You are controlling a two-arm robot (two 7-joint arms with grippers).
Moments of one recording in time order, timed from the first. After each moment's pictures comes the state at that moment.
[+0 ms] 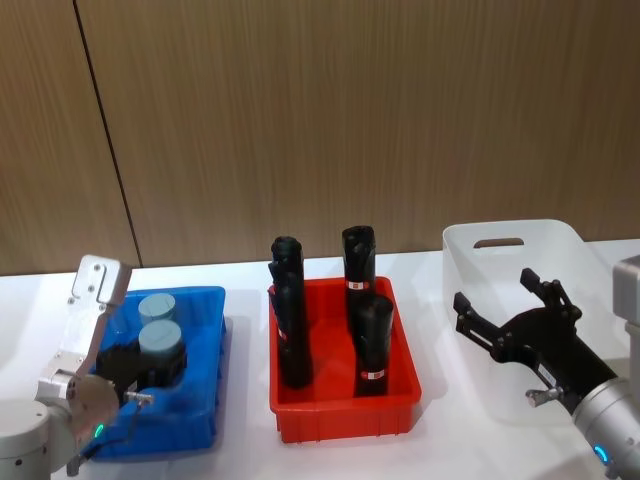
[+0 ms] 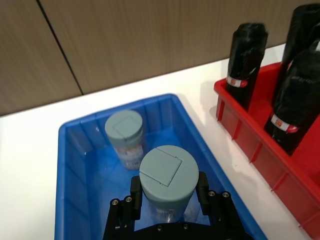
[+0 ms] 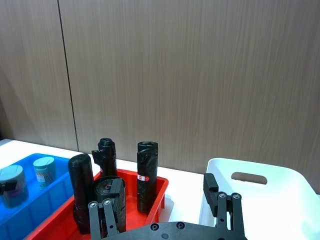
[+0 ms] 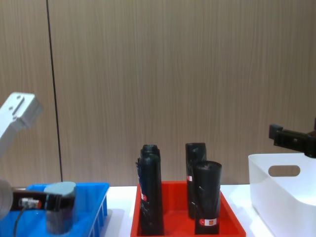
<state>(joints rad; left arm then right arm) -0.36 0.38 0.31 -1.31 -0.40 0.42 -0.07 -0.01 0.34 -0.23 -1.77 0.29 0.03 0.07</state>
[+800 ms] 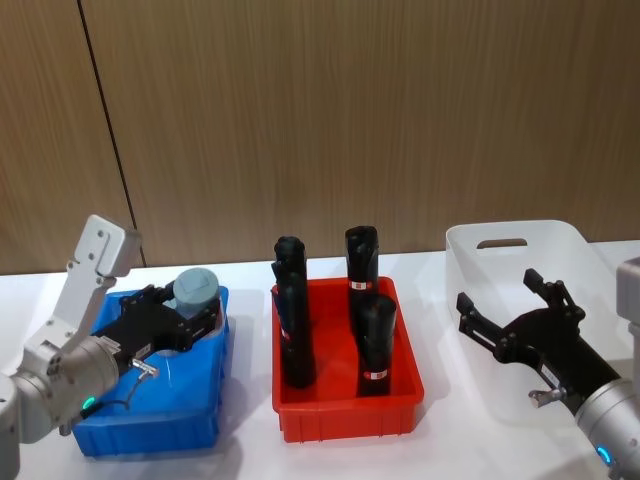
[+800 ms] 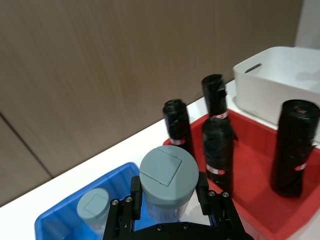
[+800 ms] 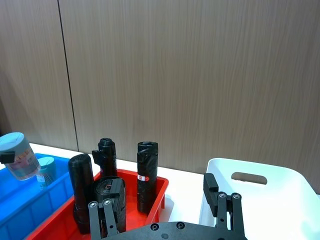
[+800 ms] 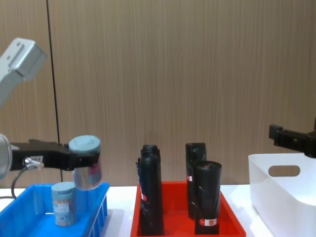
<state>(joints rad) -0.35 0.45 0.28 -1.43 -0.31 0.27 -0.35 -0.01 0.34 -0.23 -1.77 0.29 0.03 0.07</state>
